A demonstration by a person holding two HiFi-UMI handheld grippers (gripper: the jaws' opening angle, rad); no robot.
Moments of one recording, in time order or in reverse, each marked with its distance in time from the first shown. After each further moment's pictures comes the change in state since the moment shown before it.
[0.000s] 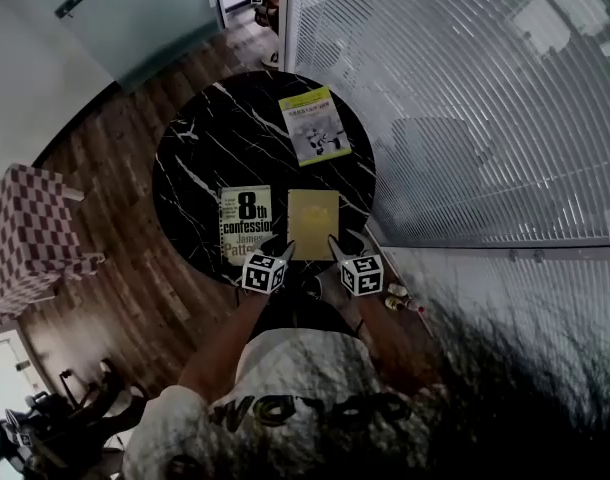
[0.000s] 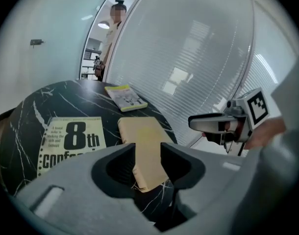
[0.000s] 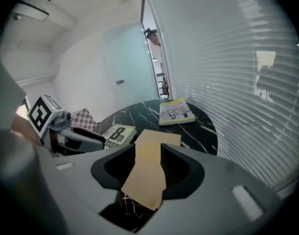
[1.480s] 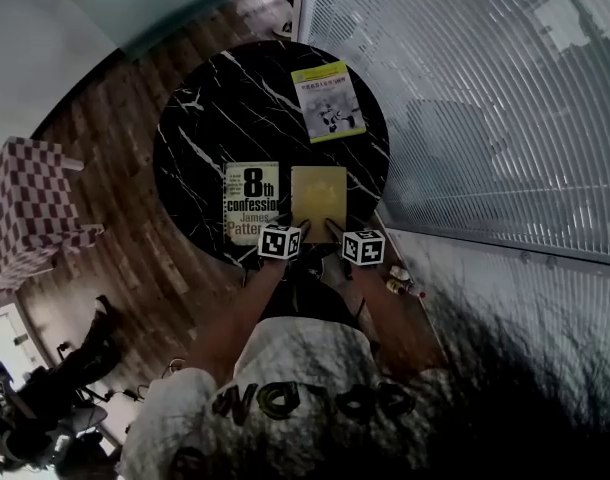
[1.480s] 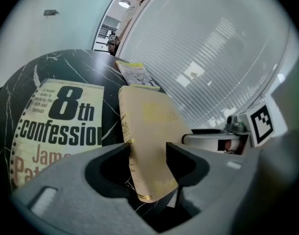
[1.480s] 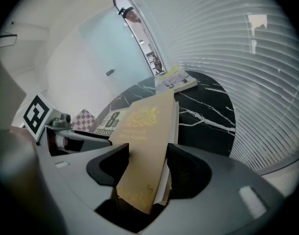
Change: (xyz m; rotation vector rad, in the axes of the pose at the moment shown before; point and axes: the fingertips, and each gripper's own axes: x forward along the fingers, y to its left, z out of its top) left arm 0.053 0.013 -0.034 -0.229 0.150 0.014; right arm 0.057 -0.006 -0.061 0.223 0.202 0.071
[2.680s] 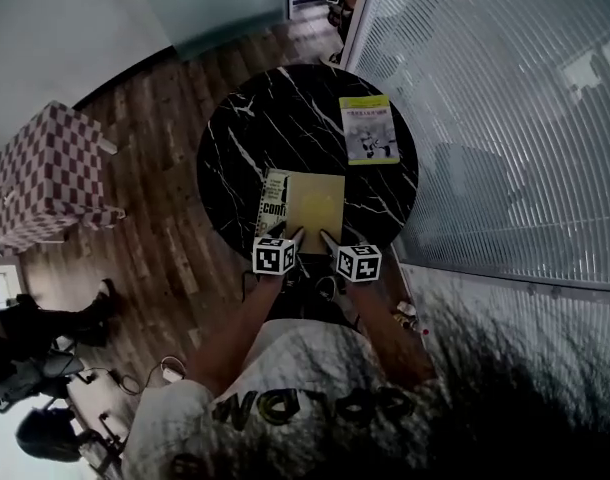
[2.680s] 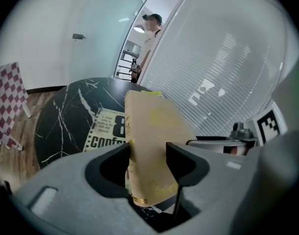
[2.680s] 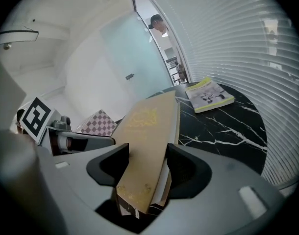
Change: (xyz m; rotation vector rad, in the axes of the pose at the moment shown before) left arm -0.125 0.047 0.018 -0.078 -0.230 0.173; right arm -0.003 0.127 0.033 -0.127 -0.065 0.129
